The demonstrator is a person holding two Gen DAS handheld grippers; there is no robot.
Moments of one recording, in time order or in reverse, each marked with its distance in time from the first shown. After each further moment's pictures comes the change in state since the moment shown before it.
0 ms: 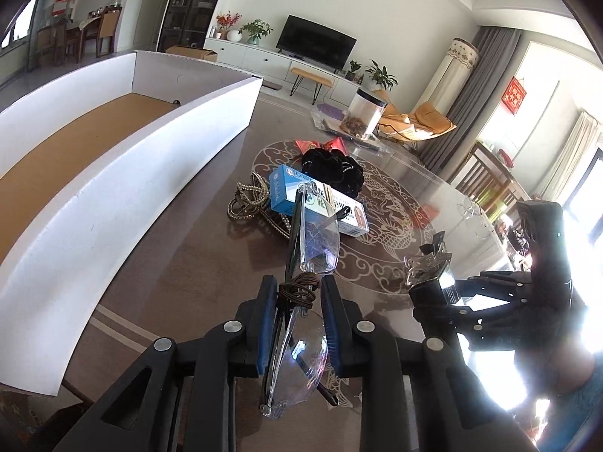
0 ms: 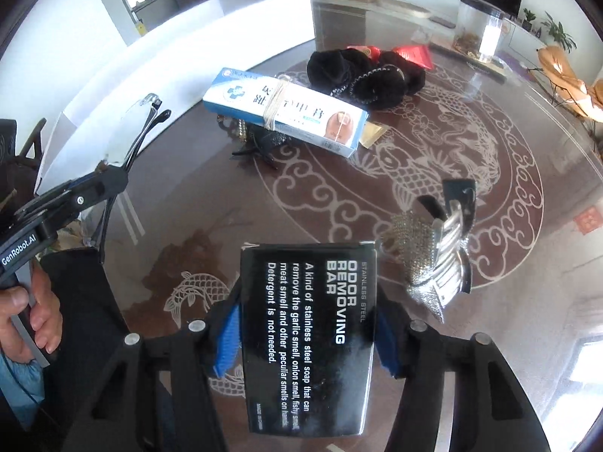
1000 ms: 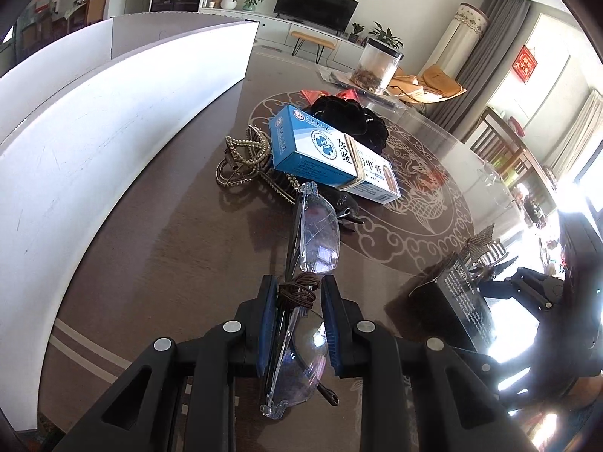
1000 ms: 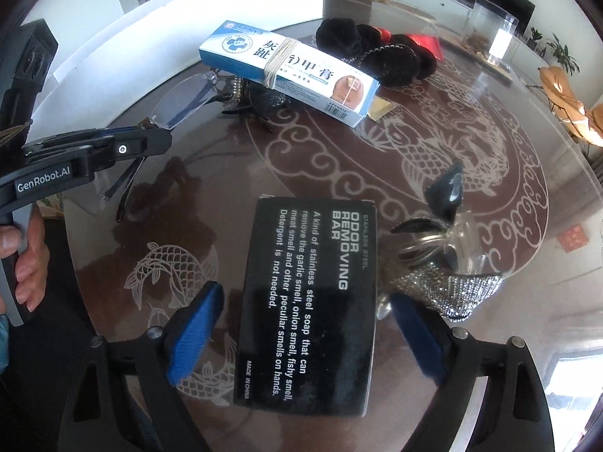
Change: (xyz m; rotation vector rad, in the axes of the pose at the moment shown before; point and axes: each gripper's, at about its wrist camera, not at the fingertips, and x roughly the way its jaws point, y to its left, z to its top) left arm 0.072 0.003 -0.007 0.036 0.159 0.027; right arm 0.036 0.007 -0.020 -0.089 0.060 -0.117
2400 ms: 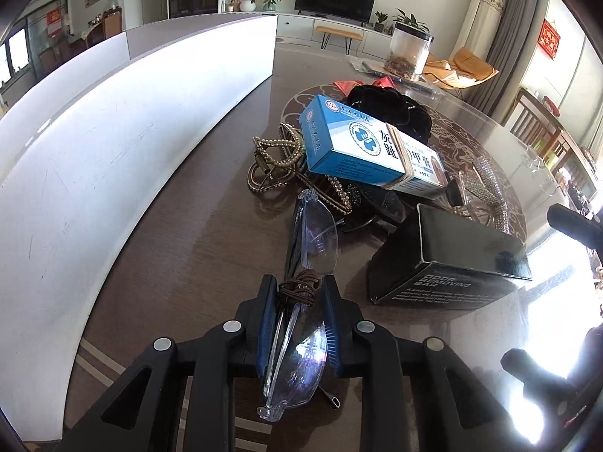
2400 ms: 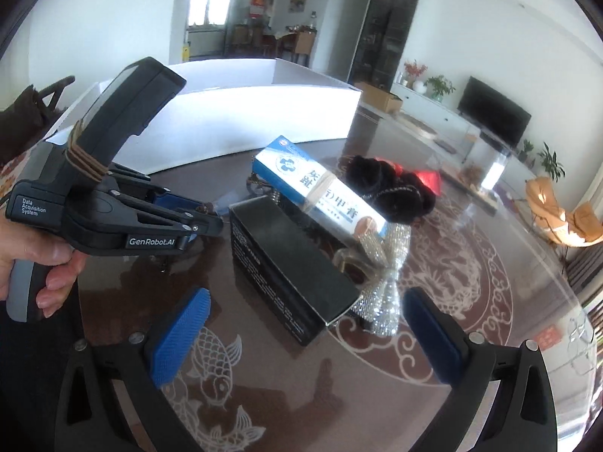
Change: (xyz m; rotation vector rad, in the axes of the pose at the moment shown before) left arm 0.020 0.003 0.008 0.044 0.020 0.201; right arm -0.049 0.056 0.023 -0.253 -0.411 -0.108
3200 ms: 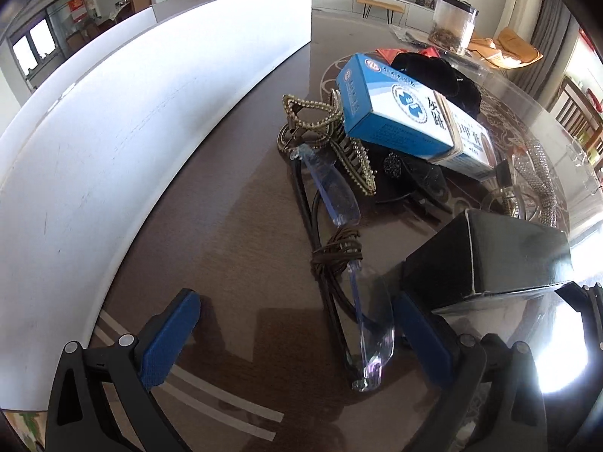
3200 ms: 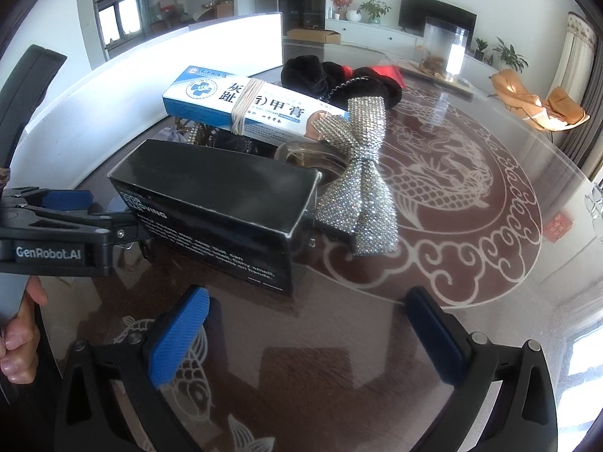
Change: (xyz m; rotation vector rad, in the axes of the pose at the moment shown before) left arm 0.018 -0.009 0.000 -0.032 0.127 0.175; right arm 0.051 -0.026 -0.044 0.391 0.172 -0.028
